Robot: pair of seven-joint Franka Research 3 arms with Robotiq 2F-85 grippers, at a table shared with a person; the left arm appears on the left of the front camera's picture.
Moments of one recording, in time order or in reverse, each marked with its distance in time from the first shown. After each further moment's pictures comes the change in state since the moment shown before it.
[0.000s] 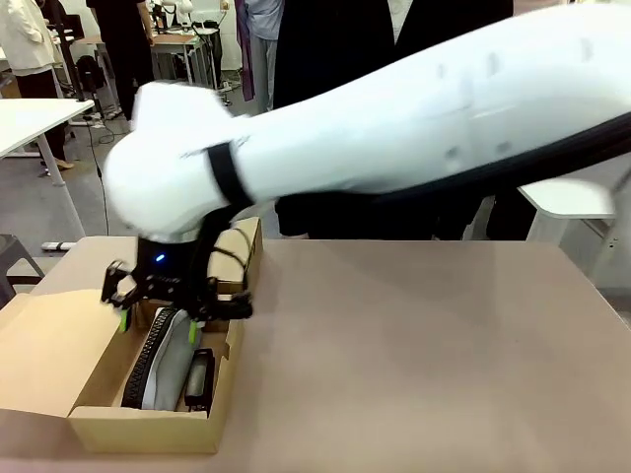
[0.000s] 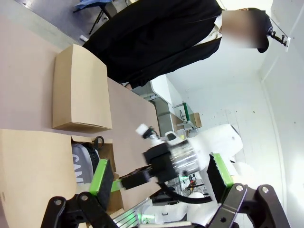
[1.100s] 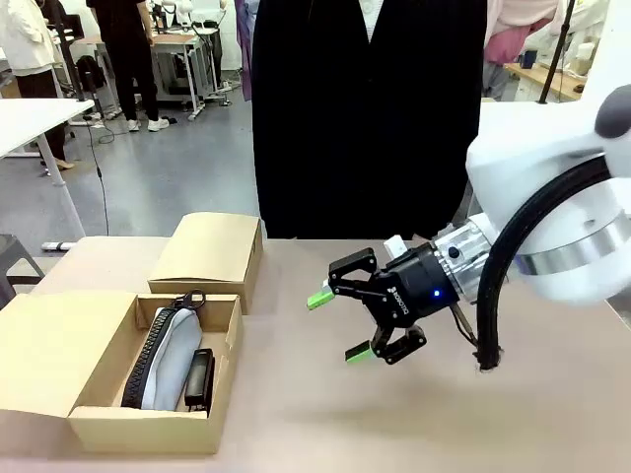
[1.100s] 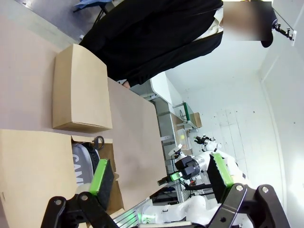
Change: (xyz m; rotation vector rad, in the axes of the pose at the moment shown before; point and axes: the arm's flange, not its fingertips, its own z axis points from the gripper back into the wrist) left arm 0.000 0.000 0.000 0.000 0.000 -0.002; right arm -0.068 -0.319 0.060 0.735 0.034 -0.144
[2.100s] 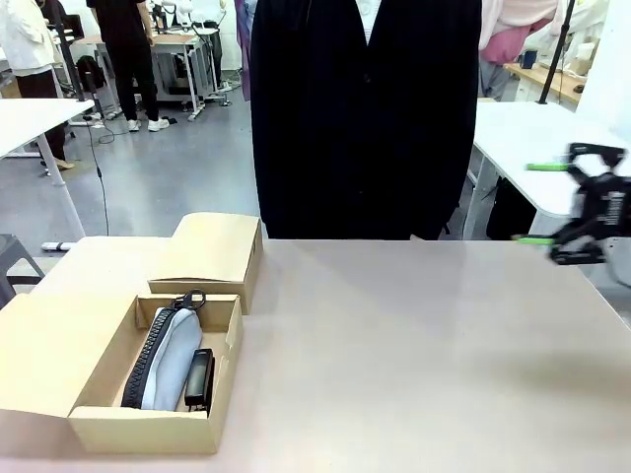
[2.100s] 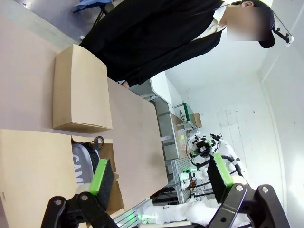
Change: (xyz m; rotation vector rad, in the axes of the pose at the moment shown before) left arm 0.000 0.000 0.000 0.000 -0.001 0.000; right arm 0.057 -0.091 0.276 0.578 -0.085 -0.094
